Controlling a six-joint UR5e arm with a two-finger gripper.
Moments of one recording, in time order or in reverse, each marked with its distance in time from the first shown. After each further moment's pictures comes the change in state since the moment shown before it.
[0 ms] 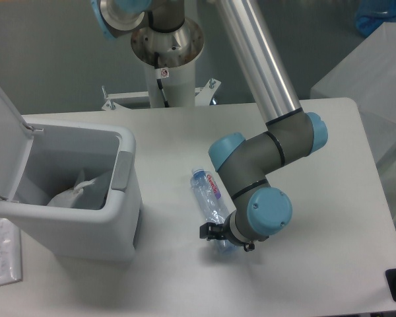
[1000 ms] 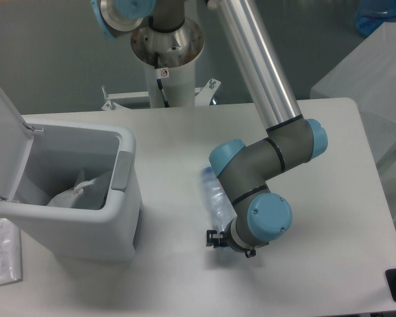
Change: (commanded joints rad) arm -0.002 -0.012 0.018 0.006 -0.002 -0.009
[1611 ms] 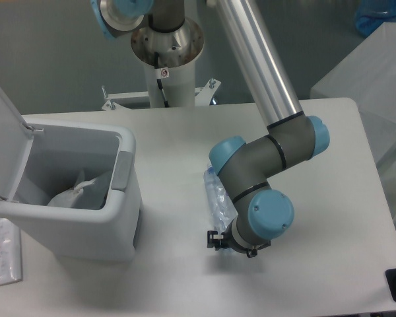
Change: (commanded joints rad) arm 0.011 0.057 0.078 -0.002 -0.063 0.006
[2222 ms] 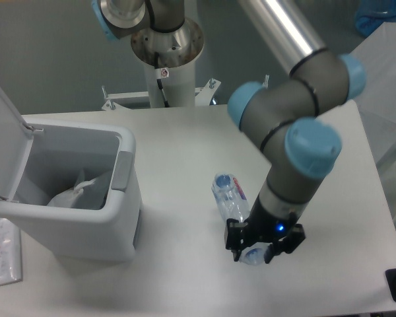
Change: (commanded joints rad) arm 0.071 0.172 0.077 0.207 -0.304 -0.002
